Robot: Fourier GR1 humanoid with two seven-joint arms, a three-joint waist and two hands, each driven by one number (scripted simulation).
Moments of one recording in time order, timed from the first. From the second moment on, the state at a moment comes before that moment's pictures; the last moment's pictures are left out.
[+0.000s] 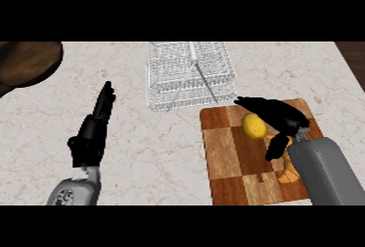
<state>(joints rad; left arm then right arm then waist) -0.14 0.03 -0.08 -1.57 -0.17 0.18 0.05 -0.42 -0.25 0.09 -1.24 1.03 0.55 -0.22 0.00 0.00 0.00</state>
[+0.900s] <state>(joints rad) -0.15 0.02 -0.10 -1.56 -0.17 0.16 0.05 -0.47 -0.06 0.34 -1.21 1.31 0.39 0.25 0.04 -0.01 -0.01</state>
